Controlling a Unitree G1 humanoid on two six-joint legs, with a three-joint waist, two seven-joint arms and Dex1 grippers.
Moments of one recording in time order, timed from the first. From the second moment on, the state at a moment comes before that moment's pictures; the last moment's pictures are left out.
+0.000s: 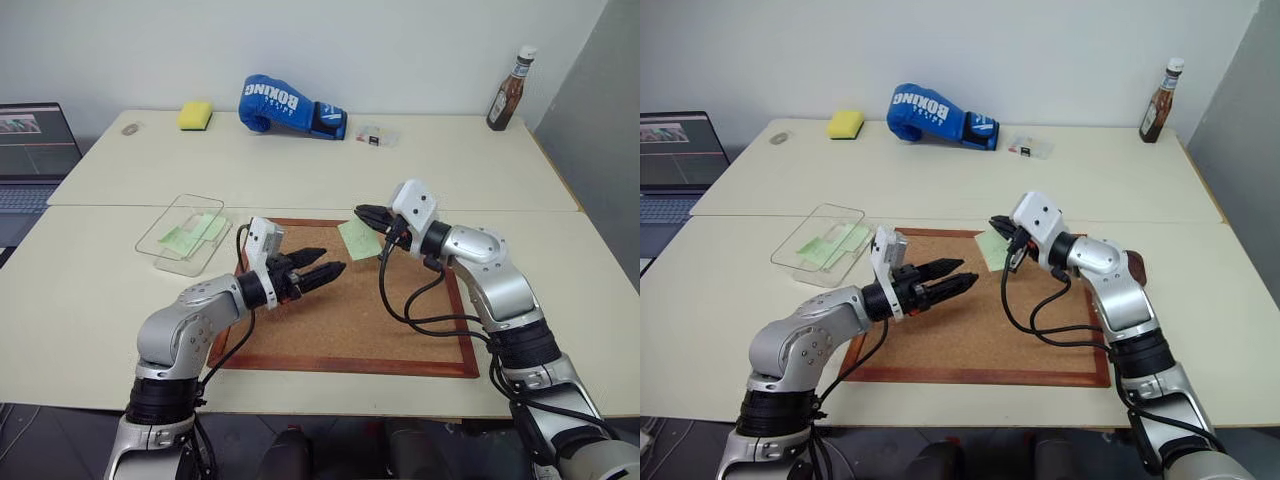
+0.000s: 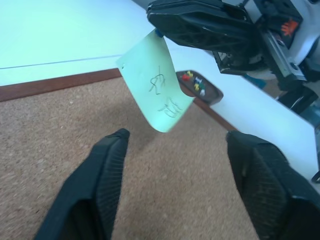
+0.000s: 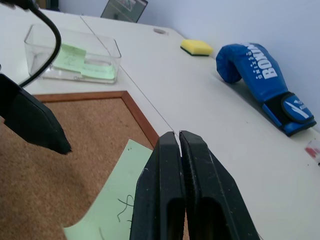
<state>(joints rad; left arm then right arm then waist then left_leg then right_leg) -0.37 0.39 0.07 -0.19 -0.65 0.81 -0.71 -0.64 -0.33 0.18 0.00 0.09 0.27 0.71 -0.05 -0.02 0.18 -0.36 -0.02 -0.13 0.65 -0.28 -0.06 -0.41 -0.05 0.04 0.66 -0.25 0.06</state>
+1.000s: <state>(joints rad) -0.50 0.27 0.05 -0.07 -0.72 0.80 -0.73 -0.60 -0.33 0.14 -0.21 0.26 0.52 0.65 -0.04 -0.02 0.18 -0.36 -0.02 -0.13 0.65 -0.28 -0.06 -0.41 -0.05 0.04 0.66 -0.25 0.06</state>
